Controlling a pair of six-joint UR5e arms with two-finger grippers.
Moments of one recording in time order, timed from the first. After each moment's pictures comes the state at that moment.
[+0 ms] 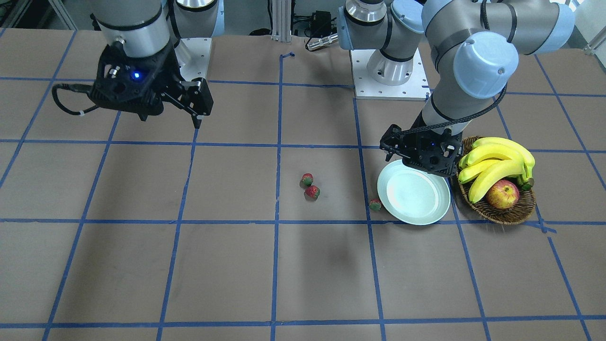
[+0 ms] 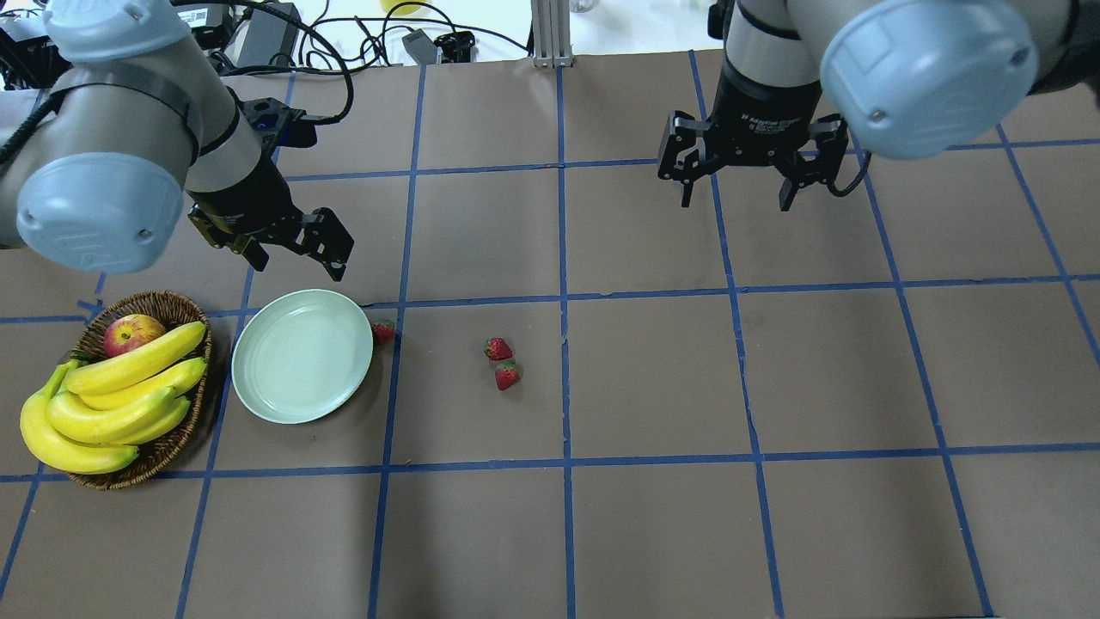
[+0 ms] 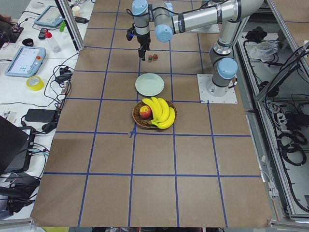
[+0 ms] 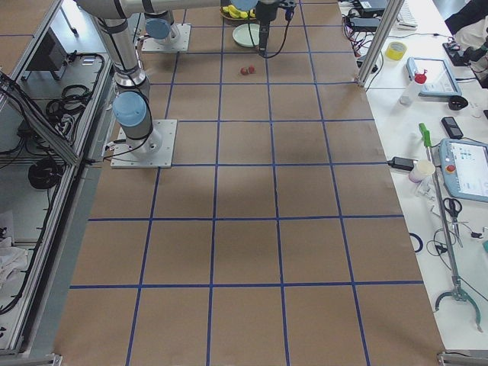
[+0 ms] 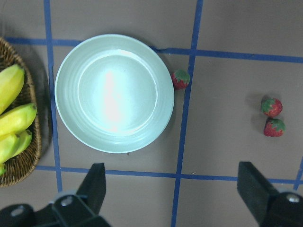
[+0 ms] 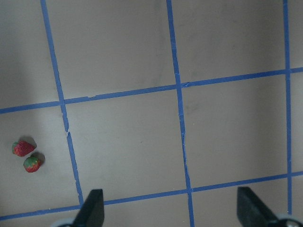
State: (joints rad) left arm -1.50 -1.67 -1.79 -1.34 1.59 0.43; right arm 1.71 -1.51 1.45 -1.51 -1.62 0.26
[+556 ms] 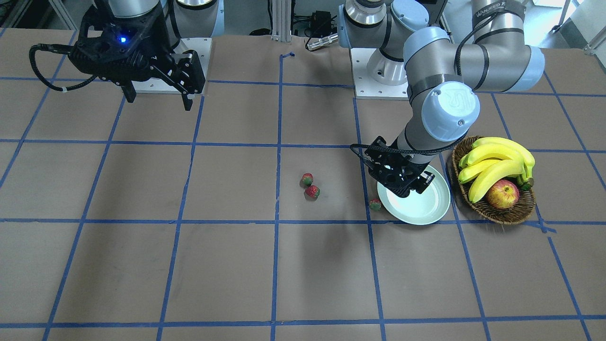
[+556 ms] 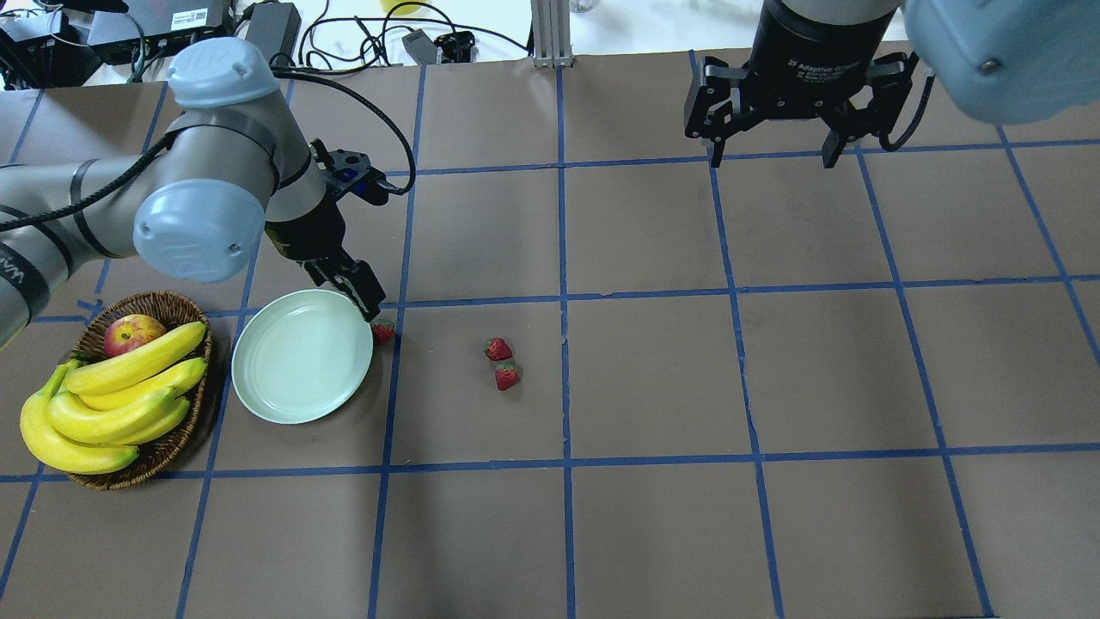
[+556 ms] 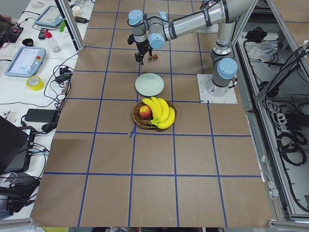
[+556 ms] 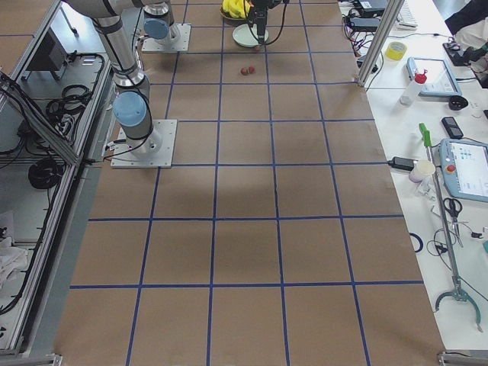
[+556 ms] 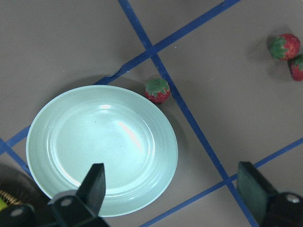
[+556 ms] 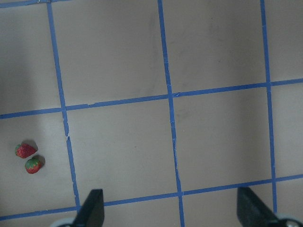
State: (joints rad) left arm -1.55 -1.79 -1.81 -1.30 1.59 0.75; right arm 1.70 -1.55 1.43 -1.51 -1.64 0.23
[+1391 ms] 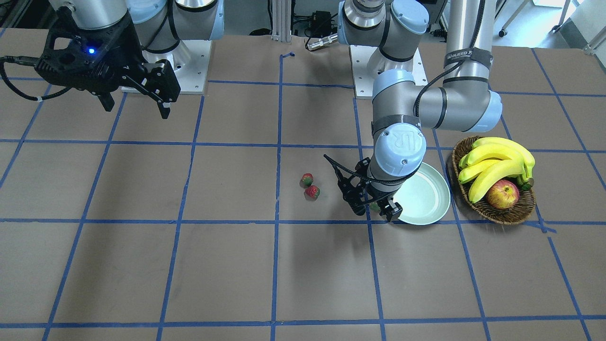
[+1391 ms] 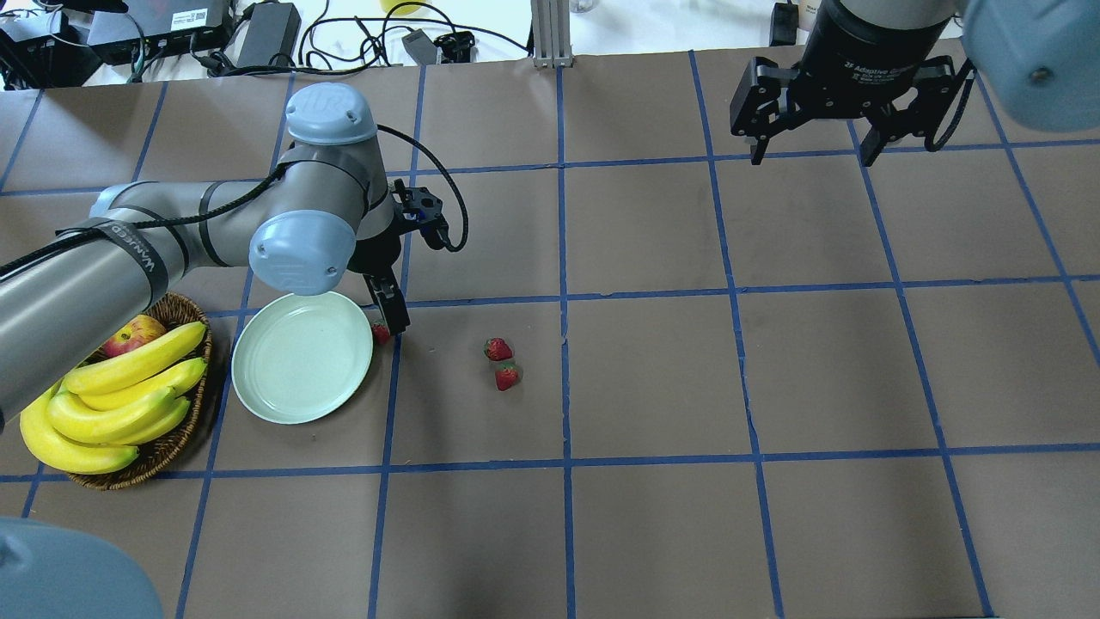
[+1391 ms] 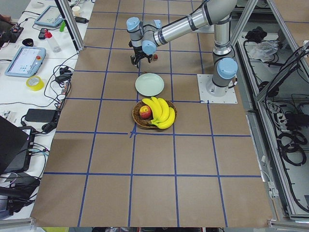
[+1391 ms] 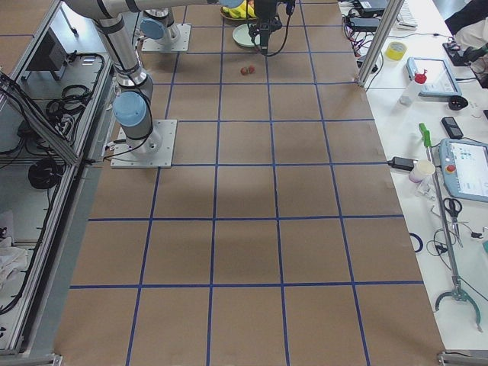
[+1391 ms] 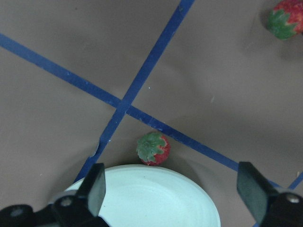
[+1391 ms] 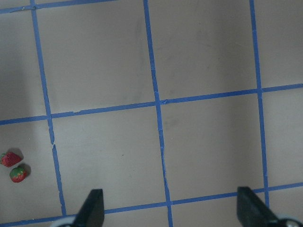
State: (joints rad) left arm -1.65 -1.93 -1.81 -1.16 1.70 1.03; right arm 1.63 -1.57 1.49 -1.56 -1.62 0.16
